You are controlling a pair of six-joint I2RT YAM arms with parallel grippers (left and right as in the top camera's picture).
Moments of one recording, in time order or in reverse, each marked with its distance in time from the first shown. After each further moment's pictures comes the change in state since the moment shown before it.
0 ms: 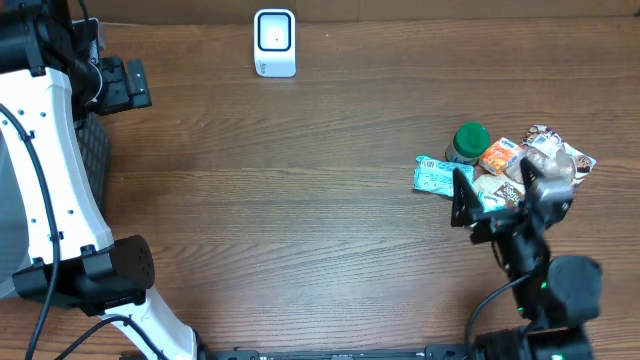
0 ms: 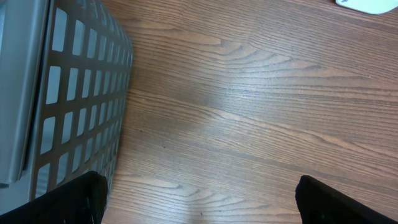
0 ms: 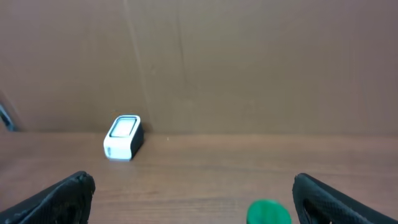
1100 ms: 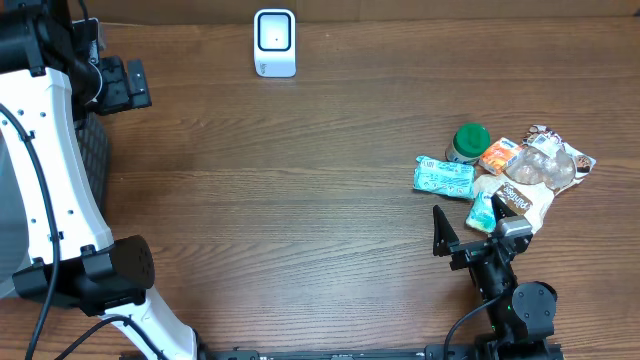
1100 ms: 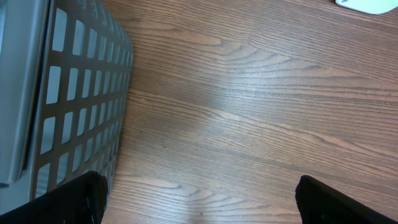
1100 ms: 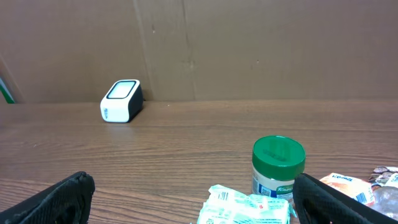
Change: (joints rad) left arm 0.000 0.000 0.000 0.000 0.000 0.000; right arm -0.002 -0.366 -0.426 0.050 -0.028 -0.003
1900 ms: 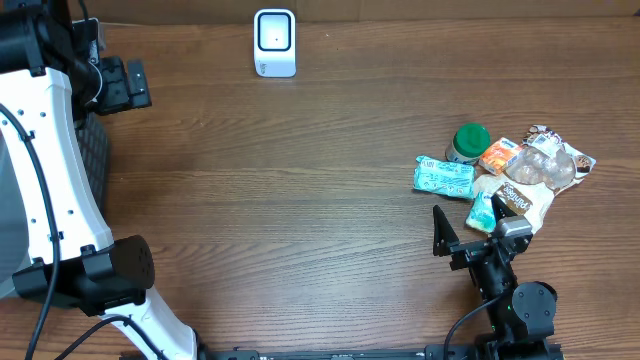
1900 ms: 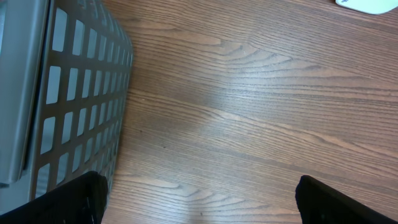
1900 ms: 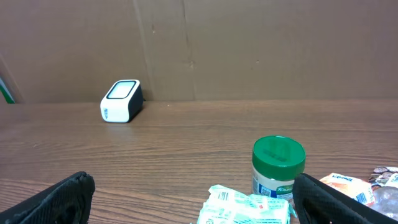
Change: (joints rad) left arm 0.000 0.000 0.000 0.000 0.000 0.000; right arm 0.000 0.000 0.000 0.000 0.000 0.000
